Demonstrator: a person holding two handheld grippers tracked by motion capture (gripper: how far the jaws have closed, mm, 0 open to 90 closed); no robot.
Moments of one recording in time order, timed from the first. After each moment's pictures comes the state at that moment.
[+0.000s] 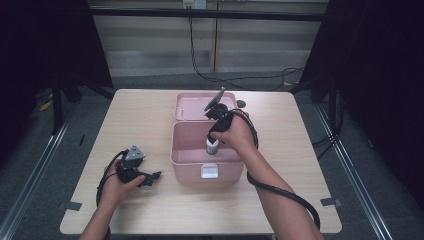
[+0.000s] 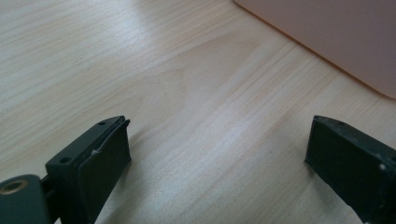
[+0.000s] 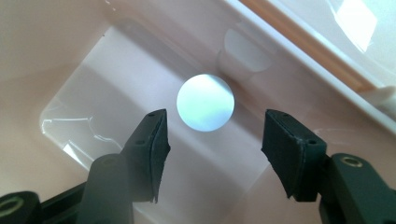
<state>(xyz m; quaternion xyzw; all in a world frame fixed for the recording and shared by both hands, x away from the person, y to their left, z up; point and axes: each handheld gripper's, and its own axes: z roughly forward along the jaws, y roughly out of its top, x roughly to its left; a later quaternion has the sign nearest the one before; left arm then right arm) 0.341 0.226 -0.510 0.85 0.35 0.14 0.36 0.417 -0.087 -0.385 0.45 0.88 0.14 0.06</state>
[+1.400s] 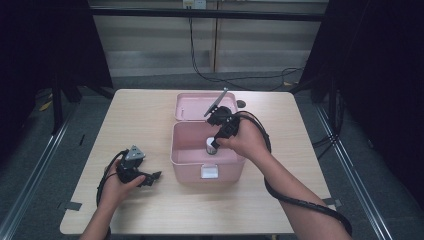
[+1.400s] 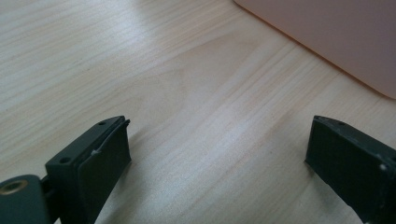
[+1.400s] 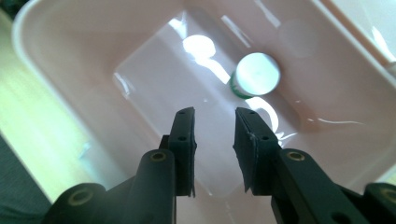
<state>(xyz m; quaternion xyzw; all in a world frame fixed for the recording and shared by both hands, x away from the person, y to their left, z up) 0.341 0.226 -0.510 0.85 0.36 0.14 0.36 0.365 -0.089 -0.339 0.36 0.92 0.17 0.04</state>
